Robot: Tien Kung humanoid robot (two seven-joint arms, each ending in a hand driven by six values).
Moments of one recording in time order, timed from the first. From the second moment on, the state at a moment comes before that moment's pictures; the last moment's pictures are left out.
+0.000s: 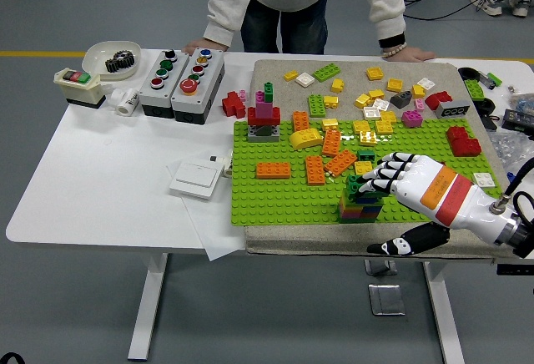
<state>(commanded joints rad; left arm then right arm) -0.24 0.10 -0.50 -0.32 1.00 0.13 0.35 0.37 -0.69 0.81 1.50 -2.14 -0.32 0.43</state>
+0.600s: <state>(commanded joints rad) -0.24 0.10 -0.50 -0.32 1.00 0.13 0.35 0.37 -0.68 0.80 1.47 -2.15 -0.32 0.43</state>
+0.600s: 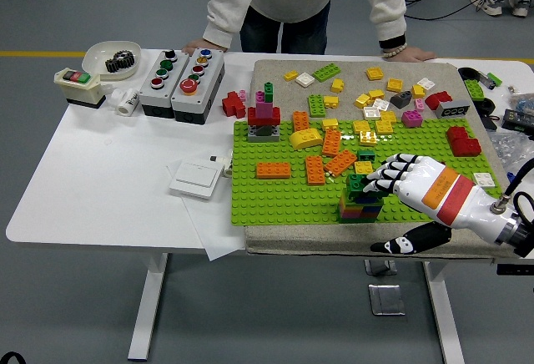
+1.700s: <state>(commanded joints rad) -0.24 0.10 -0.50 -0.32 1.00 0.13 0.35 0.36 -0.67 0.80 1.46 -2.18 -0.31 0.41</state>
